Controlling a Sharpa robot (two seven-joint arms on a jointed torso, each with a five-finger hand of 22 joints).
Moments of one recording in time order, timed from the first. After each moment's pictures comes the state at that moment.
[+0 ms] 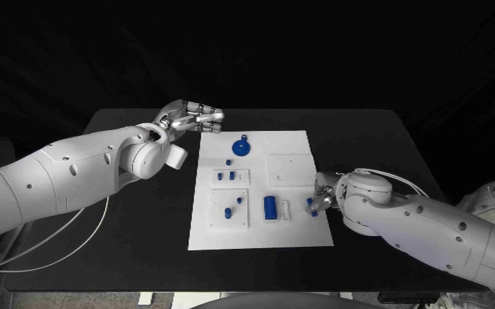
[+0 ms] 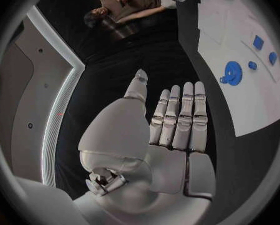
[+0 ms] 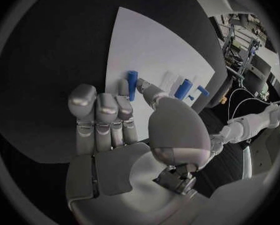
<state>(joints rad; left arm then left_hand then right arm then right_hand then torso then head) 1.23 -0.74 -0.13 1.22 -0.20 -0.15 0.33 1.33 -0.01 -0.13 -0.01 0.16 1.03 0.14 0.06 0.06 1.13 0.14 0.06 0.06 1.14 0.13 0.06 0.07 0.06 1.02 0.11 0.11 0.08 0.79 -0.77 0.23 1.51 -1.61 0.11 -0.69 1.13 -0.11 0.45 -0.08 0.23 1.24 0.05 0.07 0.49 1.37 -0.03 1.02 1.27 1.46 -0.09 1.02 1.09 0.05 1.47 -0.12 0.82 1.31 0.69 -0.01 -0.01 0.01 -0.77</state>
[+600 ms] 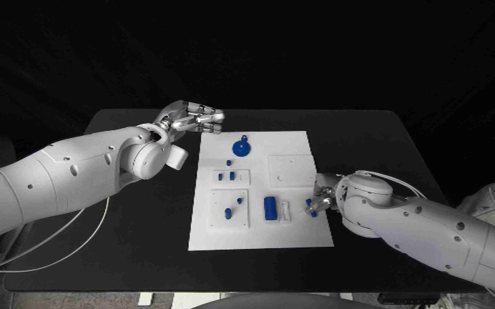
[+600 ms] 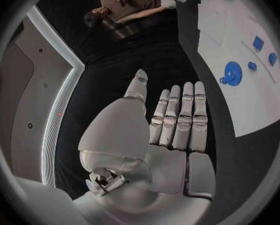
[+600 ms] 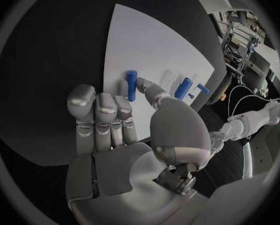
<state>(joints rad) 1.23 -0.74 -0.13 1.22 -0.20 -0.15 0.33 1.33 -0.01 -0.13 -0.01 0.16 1.03 0.14 0.06 0.06 1.13 0.14 0.06 0.06 1.14 0.13 0.06 0.07 0.06 1.02 0.11 0.11 0.08 0.80 -0.76 0.20 1.49 -1.57 0.06 -0.68 1.09 -0.09 0.45 -0.13 0.41 1.23 0.06 0.07 0.70 1.35 -0.03 1.02 1.26 1.46 -0.08 1.02 1.09 0.05 1.47 -0.11 0.83 1.31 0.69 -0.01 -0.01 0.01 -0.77</state>
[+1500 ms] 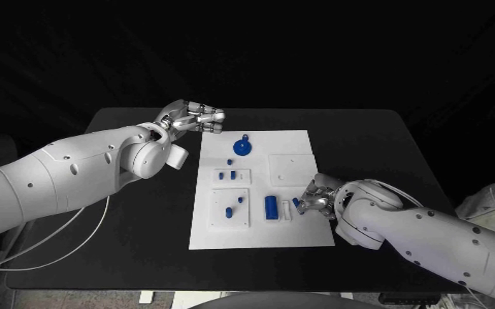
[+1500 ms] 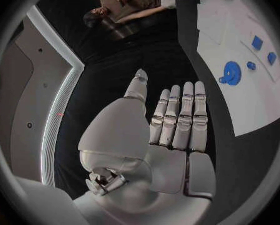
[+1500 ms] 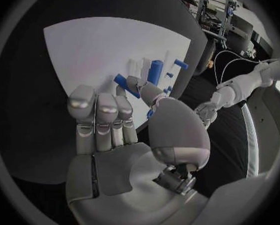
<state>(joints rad) 1.23 -0.75 -0.13 1.23 -0.20 -0.15 0.33 1.33 -0.01 -0.13 -0.01 0.16 1.03 0.14 0.06 0.06 1.13 0.14 0.06 0.06 1.14 0.13 0.06 0.07 0.06 1.02 0.11 0.11 0.08 0.78 -0.81 0.21 1.61 -1.32 -0.19 -0.66 1.08 -0.10 0.55 -0.28 0.48 1.22 0.06 0.06 0.08 1.36 -0.04 1.03 1.26 1.45 -0.09 1.02 1.08 0.05 1.47 -0.11 0.85 1.31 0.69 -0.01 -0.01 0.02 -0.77</state>
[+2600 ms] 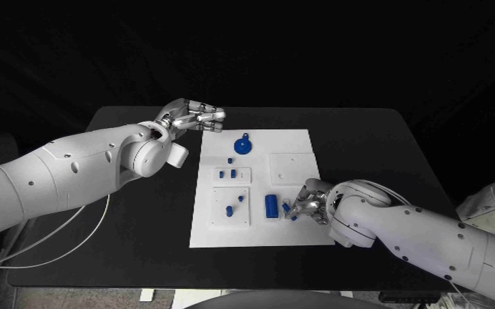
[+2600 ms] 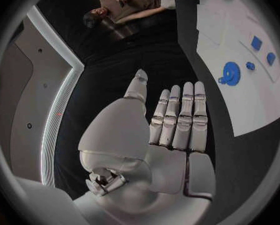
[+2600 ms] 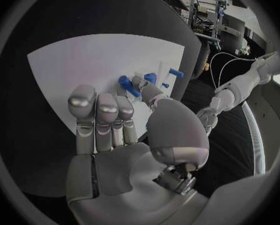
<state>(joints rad) 1.23 -0.74 -0.13 1.23 -0.20 -0.14 0.33 1.33 -0.01 -0.13 -0.01 0.16 1.03 0.14 0.06 0.06 1.13 0.14 0.06 0.06 1.14 0.13 0.06 0.07 0.06 1.02 0.11 0.11 0.08 0.78 -0.75 0.20 1.57 -1.26 -0.11 -0.67 1.09 -0.09 0.40 -0.19 0.31 1.23 0.05 0.07 0.08 1.36 -0.04 1.02 1.25 1.45 -0.09 1.02 1.08 0.05 1.47 -0.11 0.83 1.31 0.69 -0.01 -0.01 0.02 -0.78</state>
